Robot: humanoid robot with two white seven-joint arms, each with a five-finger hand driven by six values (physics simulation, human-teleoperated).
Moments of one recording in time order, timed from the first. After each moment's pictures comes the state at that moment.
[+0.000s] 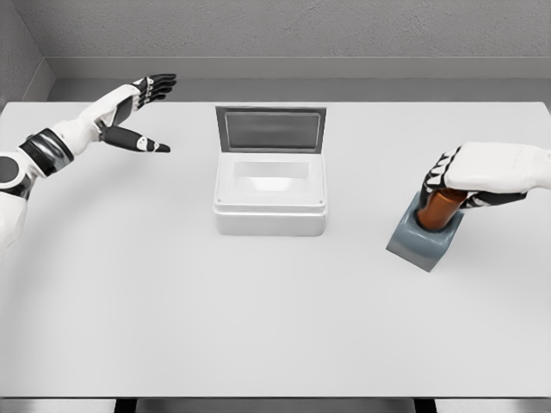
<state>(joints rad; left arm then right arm) -0.83 0.46 -0.60 -0.64 0.41 -0.54 -0.61 -0.76 -1.13 0.78 -1.63 0.18 -0.61 0.59</state>
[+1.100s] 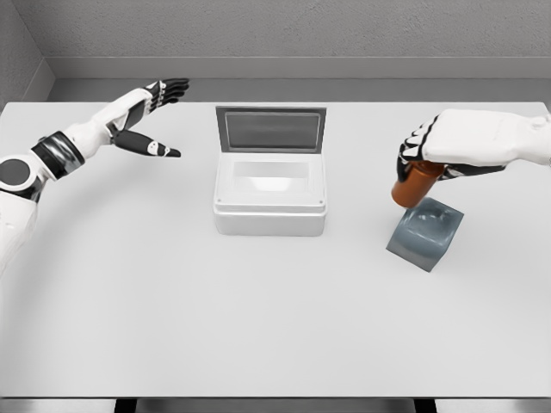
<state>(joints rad) -0.81 0.44 -0.60 -0.69 0.40 -0.54 -0.61 -0.86 -1.05 0.78 -1.65 0.18 -0.61 0.58</state>
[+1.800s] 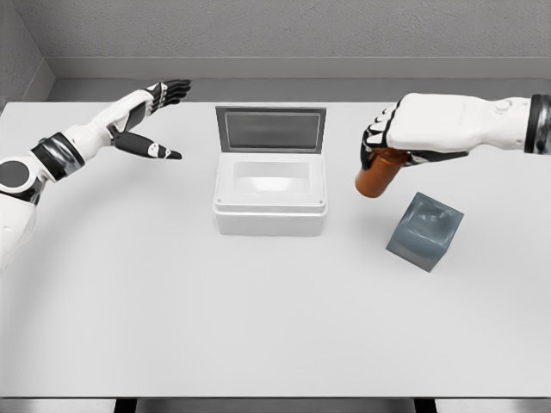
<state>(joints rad) -0.79 0.46 -0.60 -0.73 0.40 -0.53 -0.61 -0.92 -0.93 0.78 -1.64 0.18 -0.61 0.60</state>
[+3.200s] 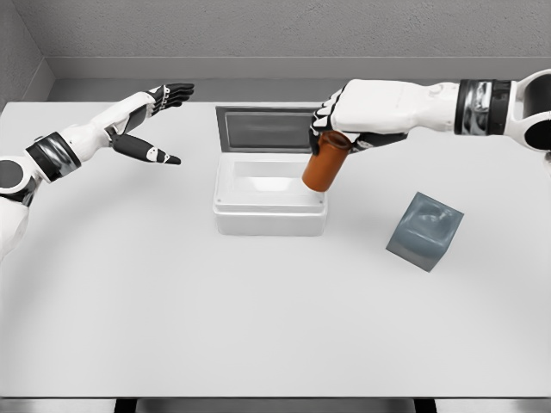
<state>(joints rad) -0.76 0.51 -0.61 -0.85 0.40 -0.49 -0.61 -0.96 -0.69 0.79 -1.48 0.24 -0.61 0.61</state>
